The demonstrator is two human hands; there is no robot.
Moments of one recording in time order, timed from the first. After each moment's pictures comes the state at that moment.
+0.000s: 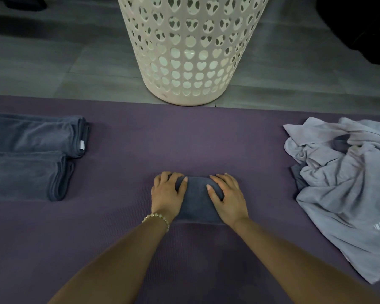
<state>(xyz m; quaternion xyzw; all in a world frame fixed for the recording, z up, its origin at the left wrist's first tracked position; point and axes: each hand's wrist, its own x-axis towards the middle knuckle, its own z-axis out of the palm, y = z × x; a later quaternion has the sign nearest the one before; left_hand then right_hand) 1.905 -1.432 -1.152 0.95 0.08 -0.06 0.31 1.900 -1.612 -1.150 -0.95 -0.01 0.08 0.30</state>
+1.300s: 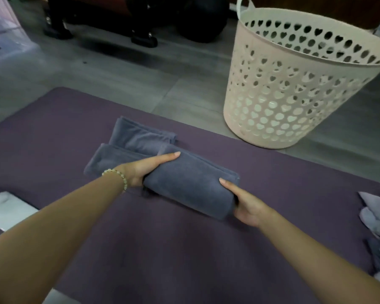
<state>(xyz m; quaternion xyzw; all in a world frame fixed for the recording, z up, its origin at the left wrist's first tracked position) 1.904 -1.184 -1.005 0.61 0.26 -0.27 0.69 1.942 -1.442 -1.043 -0.57 0.14 0.43 0.69</state>
